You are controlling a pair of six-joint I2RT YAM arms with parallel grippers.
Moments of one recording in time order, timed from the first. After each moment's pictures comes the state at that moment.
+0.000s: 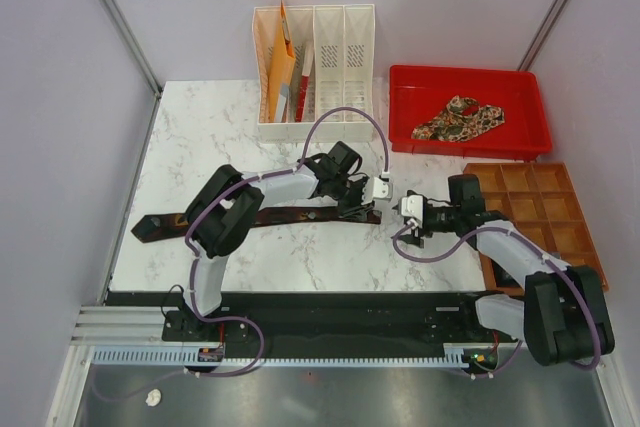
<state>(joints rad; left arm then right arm) -0.77 2.04 1.36 -0.31 0.62 0.77 0.15 1.18 0.48 -0.22 -0.97 -1.16</state>
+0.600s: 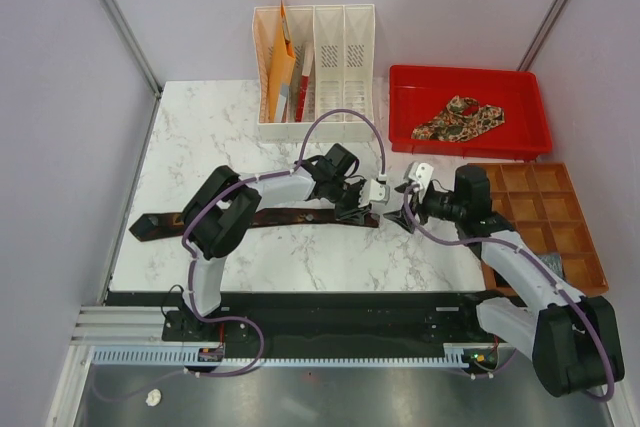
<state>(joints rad) -0.77 2.02 1.31 -0.31 0.64 0.78 0.21 1.06 0.49 0.06 -0.83 -0.55</state>
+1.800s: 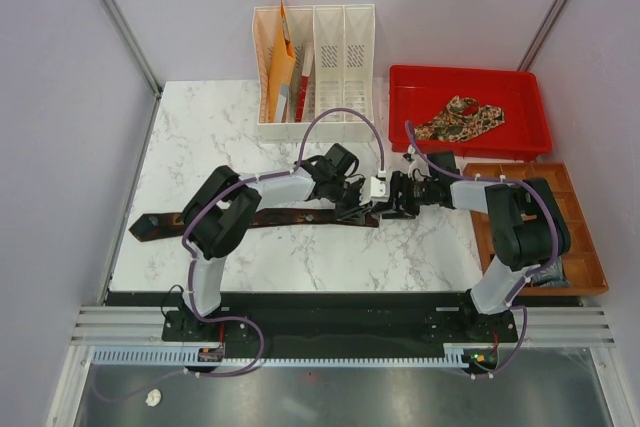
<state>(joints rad) -0.77 2.02 1.31 -0.28 0.63 0.70 0.17 1.72 0.75 -0.02 -0.79 0.43</state>
